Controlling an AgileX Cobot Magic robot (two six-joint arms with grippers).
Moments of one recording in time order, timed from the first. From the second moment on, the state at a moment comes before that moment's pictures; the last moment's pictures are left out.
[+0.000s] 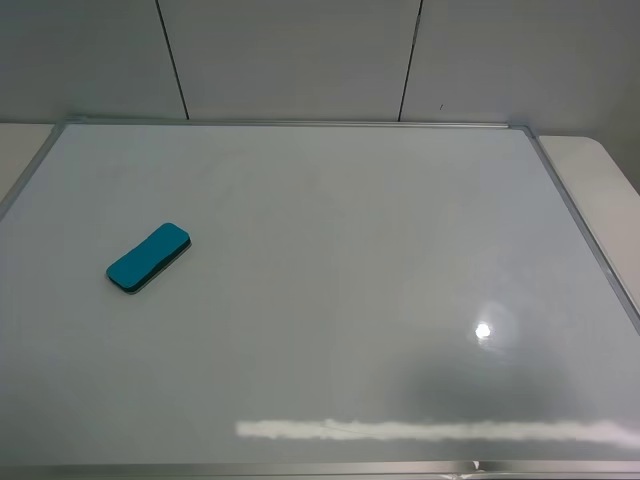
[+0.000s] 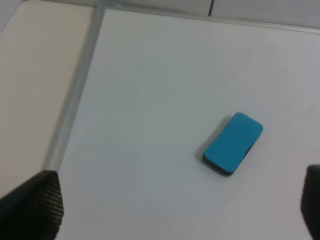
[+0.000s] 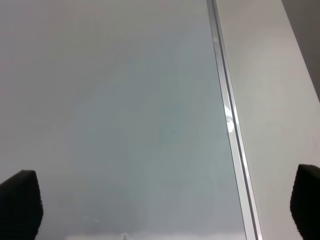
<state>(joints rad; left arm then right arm) -0.16 0.01 -0.57 0.16 1.05 -0.29 0.05 0.00 -0.51 -0.02 1.06 -0.01</state>
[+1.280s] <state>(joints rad) -0.07 -0.01 -0.51 0.14 1.07 -0.24 0.05 0.00 -0.51 -0.02 1.06 -0.01</state>
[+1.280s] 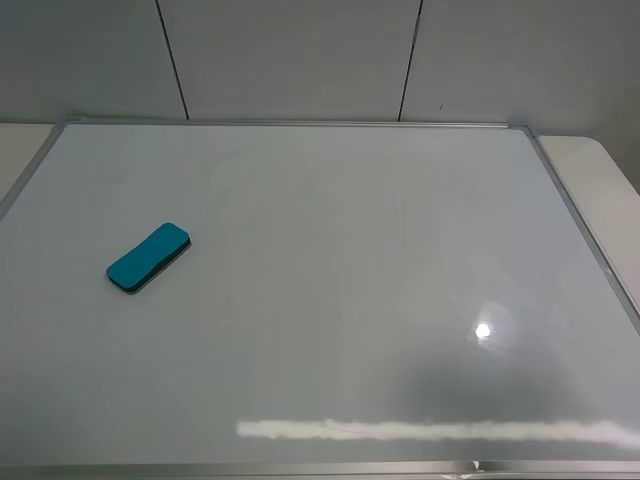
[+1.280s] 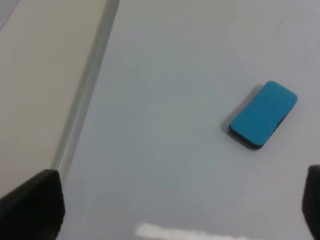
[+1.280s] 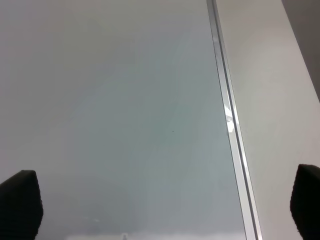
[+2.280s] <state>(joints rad) -0.02 -0.01 -0.51 0.14 1.07 -0.24 0.05 0.00 -0.51 -0.02 1.06 -0.01</state>
